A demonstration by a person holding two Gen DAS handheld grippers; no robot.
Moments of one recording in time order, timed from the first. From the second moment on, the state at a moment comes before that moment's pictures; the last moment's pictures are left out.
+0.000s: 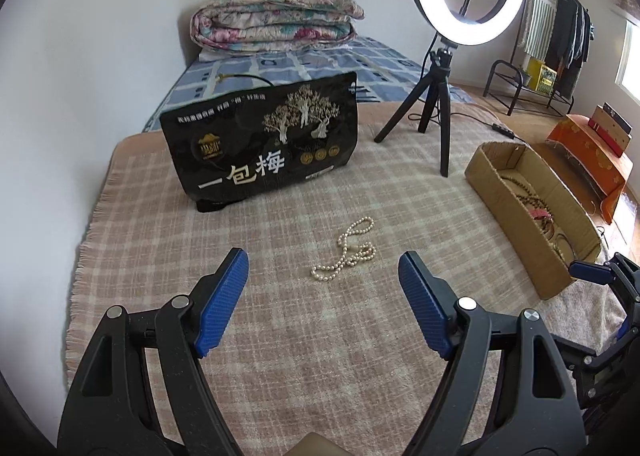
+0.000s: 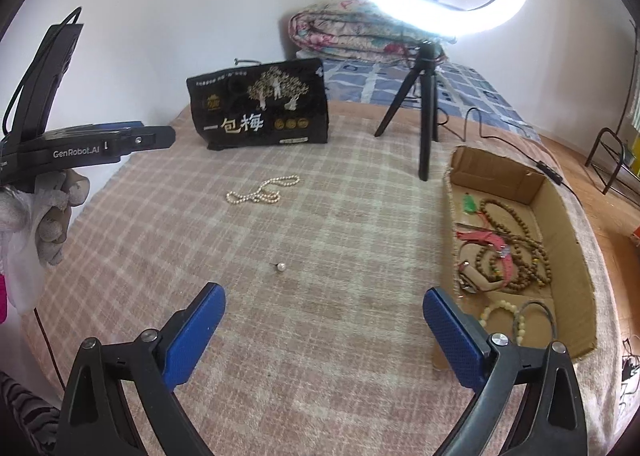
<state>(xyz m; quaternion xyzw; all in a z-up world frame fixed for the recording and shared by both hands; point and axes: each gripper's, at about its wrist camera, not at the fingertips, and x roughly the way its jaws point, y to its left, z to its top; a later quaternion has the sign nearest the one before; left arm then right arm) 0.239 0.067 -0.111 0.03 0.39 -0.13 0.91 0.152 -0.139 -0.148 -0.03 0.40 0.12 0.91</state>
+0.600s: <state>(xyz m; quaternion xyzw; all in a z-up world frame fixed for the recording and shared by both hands) 0.289 0.040 -0.180 0.07 0.42 -0.18 0.89 0.203 -0.098 -0.211 -0.05 0.45 0.18 0.87</state>
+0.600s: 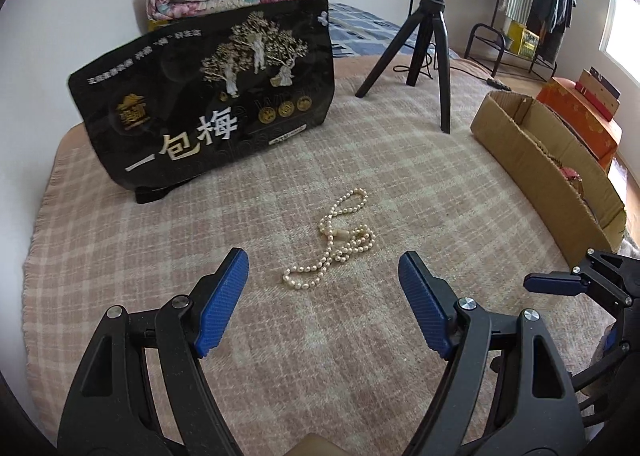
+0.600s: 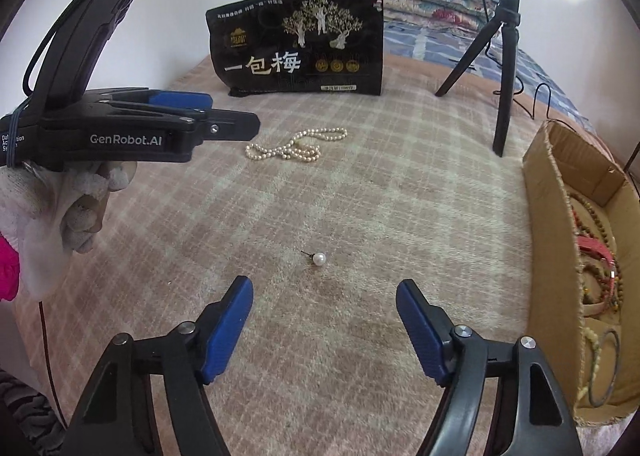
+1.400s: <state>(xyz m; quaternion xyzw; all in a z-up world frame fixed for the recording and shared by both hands) 0.329 0.012 -0.228 0.09 0.44 -0.17 0.87 0.225 -0.084 -0.228 -0.07 0.45 0.18 0.87</state>
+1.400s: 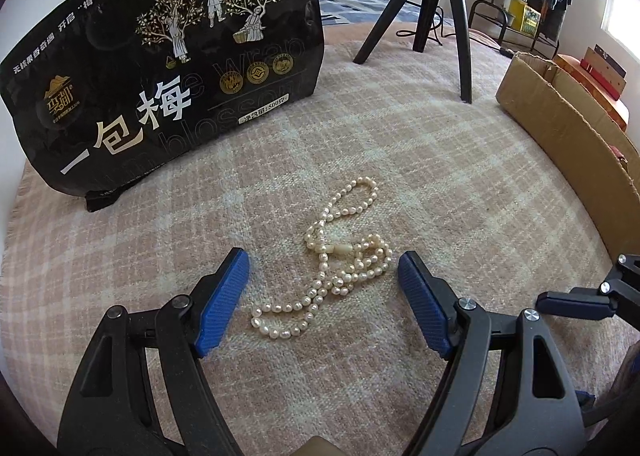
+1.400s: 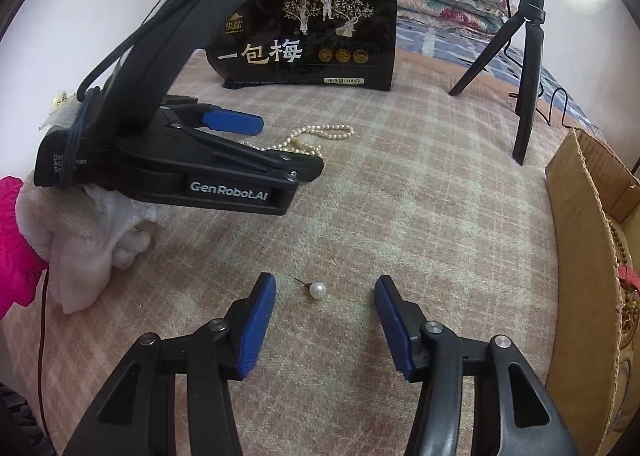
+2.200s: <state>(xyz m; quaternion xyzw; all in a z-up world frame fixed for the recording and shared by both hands) 0.327 0.014 -0.229 0.09 0.43 -0.18 0.88 0.217 -0.075 -0.231 -0.08 0.43 0.18 0.88</state>
